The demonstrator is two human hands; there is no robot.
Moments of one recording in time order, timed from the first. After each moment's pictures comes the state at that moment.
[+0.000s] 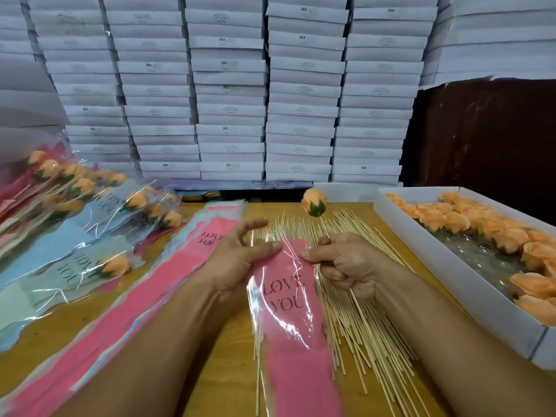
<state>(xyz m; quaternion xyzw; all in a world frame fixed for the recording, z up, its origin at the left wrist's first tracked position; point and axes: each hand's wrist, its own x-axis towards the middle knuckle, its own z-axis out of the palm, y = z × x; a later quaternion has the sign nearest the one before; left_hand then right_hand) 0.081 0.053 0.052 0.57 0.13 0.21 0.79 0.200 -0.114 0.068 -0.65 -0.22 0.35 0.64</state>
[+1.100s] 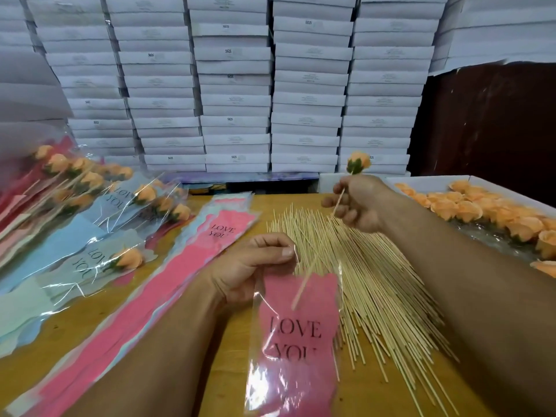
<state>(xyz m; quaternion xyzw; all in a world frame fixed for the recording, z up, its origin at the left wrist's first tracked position) 0.070 0.066 0.046 0.62 -0.04 0.03 0.78 0.257 -0.075 0.116 -0.67 -0.12 0.29 0.67</state>
